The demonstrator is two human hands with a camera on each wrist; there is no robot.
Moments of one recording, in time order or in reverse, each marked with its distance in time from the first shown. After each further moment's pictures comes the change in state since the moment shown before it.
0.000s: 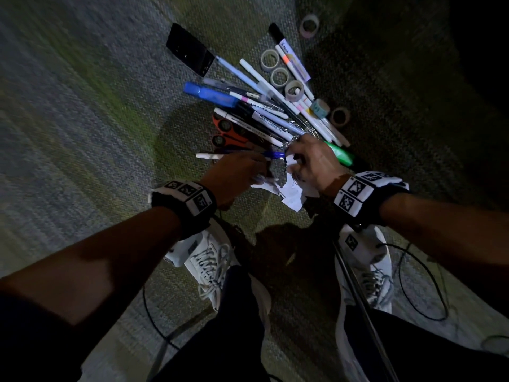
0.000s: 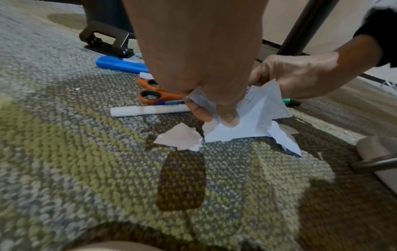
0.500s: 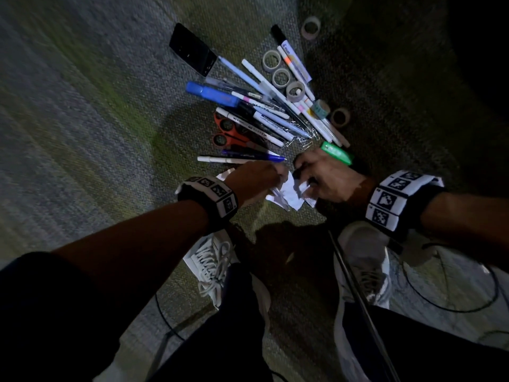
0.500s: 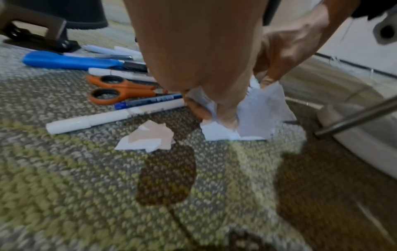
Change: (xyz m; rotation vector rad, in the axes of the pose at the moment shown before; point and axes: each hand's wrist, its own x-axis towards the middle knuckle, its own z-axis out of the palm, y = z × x) left_hand 0.017 0.021 0.023 0.117 -0.235 -0.073; right_hand -0.027 0.013 -0.024 -0.195 -0.331 -0.292
